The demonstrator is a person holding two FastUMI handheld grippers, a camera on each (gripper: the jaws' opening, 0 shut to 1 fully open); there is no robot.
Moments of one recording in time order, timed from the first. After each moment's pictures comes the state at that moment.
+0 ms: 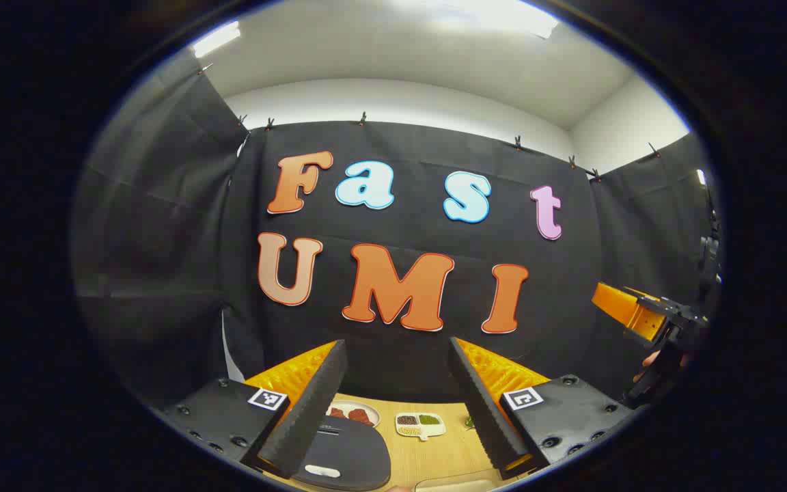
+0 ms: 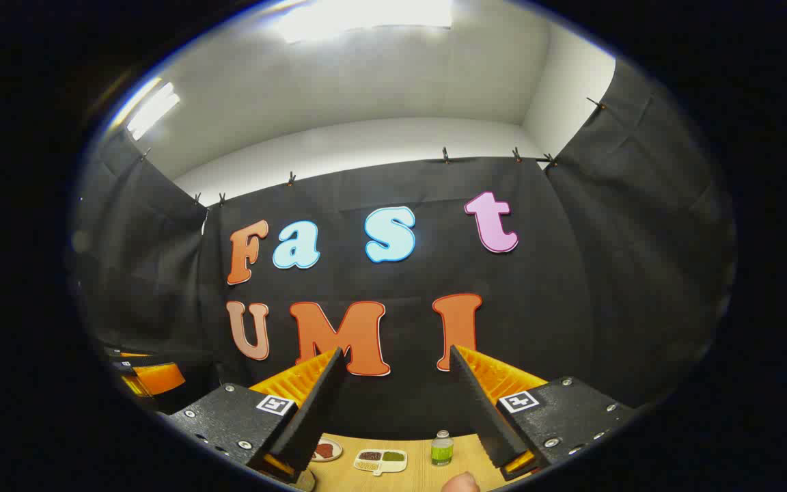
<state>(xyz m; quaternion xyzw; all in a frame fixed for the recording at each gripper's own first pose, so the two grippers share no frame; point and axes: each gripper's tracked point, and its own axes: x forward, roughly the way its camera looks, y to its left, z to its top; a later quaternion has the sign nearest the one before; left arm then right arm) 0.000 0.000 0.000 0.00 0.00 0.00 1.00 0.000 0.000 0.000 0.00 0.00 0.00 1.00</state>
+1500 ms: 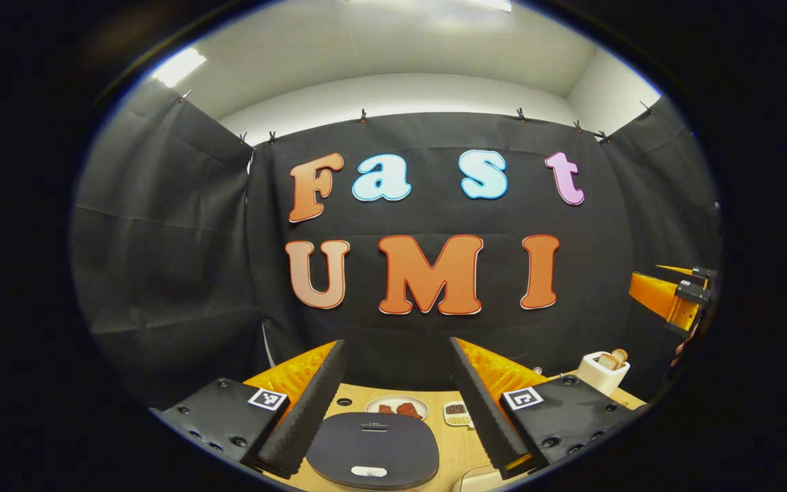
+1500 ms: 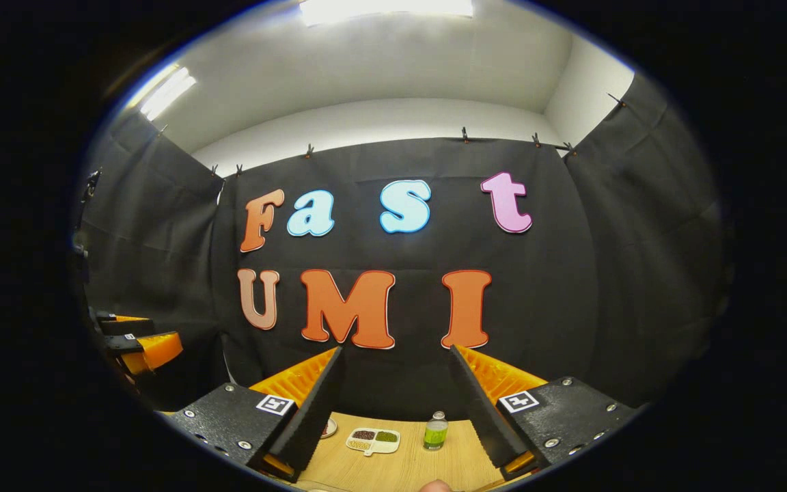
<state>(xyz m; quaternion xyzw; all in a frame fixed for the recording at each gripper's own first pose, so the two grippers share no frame) -0.005 0.033 -0.007 0.08 0.02 0.07 0.99 -0.019 0.010 -0.042 -0.03 0.06 0.03 1.00</state>
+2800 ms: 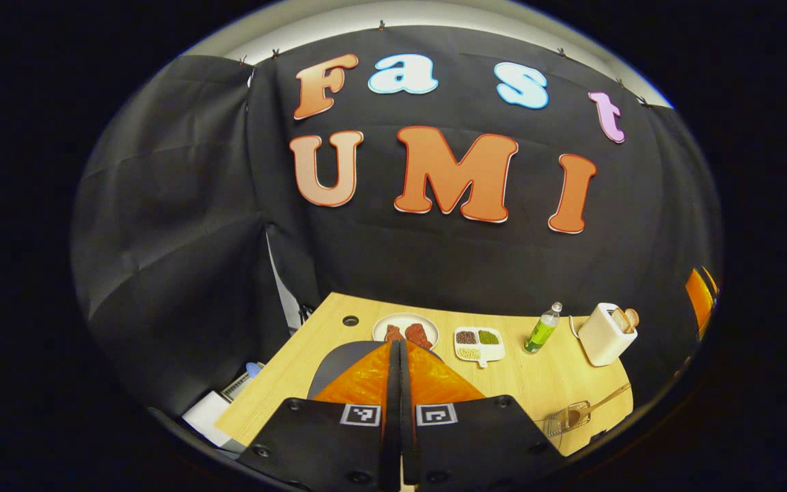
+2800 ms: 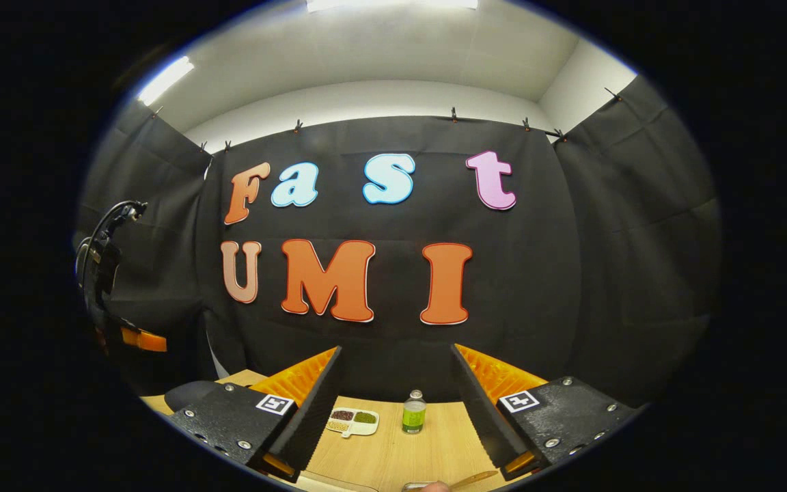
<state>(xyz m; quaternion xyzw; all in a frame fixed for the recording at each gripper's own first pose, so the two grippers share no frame) 0.019 0.082 -0.120 0.01 0.28 0.11 0.95 -0.031 -0.032 -0.086 -0.06 0.11 -0.01 0.99</state>
